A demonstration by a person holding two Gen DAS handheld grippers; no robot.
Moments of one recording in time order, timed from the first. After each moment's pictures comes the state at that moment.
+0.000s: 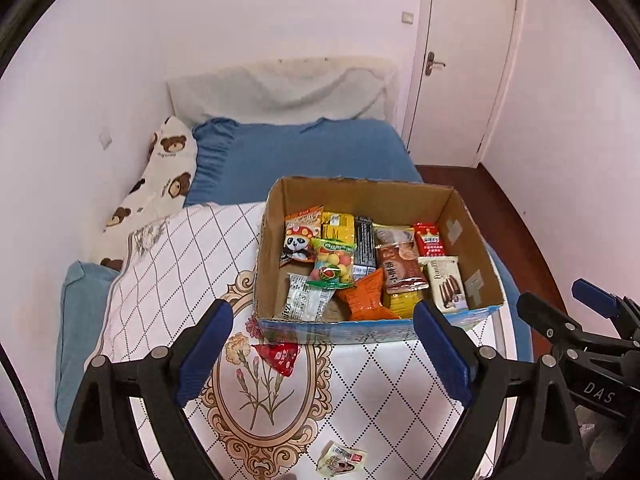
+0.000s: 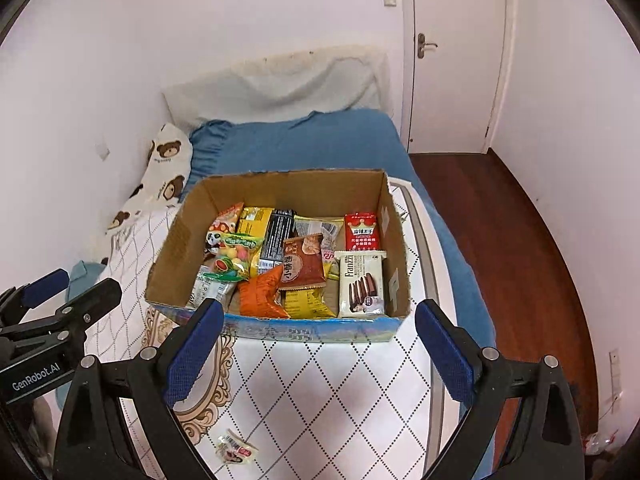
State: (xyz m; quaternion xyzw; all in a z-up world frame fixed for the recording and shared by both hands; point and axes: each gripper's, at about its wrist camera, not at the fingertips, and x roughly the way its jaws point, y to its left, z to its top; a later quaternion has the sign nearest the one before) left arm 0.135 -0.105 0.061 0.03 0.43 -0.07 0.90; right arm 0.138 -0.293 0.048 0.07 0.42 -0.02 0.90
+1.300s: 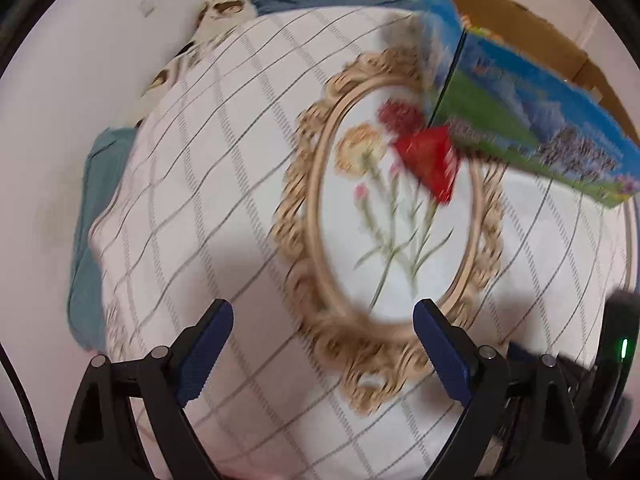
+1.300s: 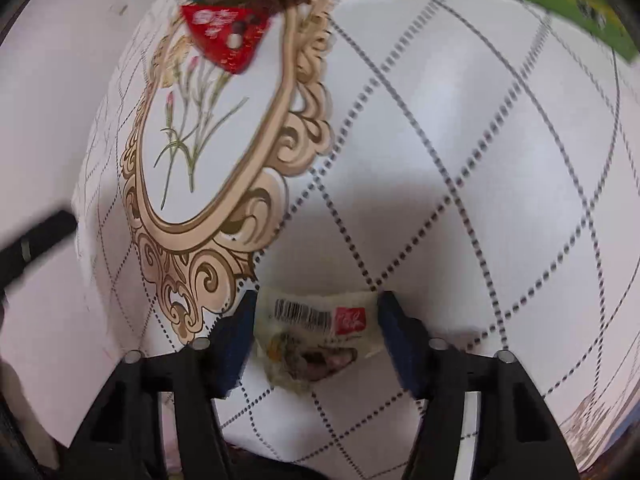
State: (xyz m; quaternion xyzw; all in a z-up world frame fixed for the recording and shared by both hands) left arm 0.112 0.017 -0.134 0.03 0.60 0.03 0.80; right arm 0.096 -0.142 -0.240 0.11 0.66 0.12 0.73
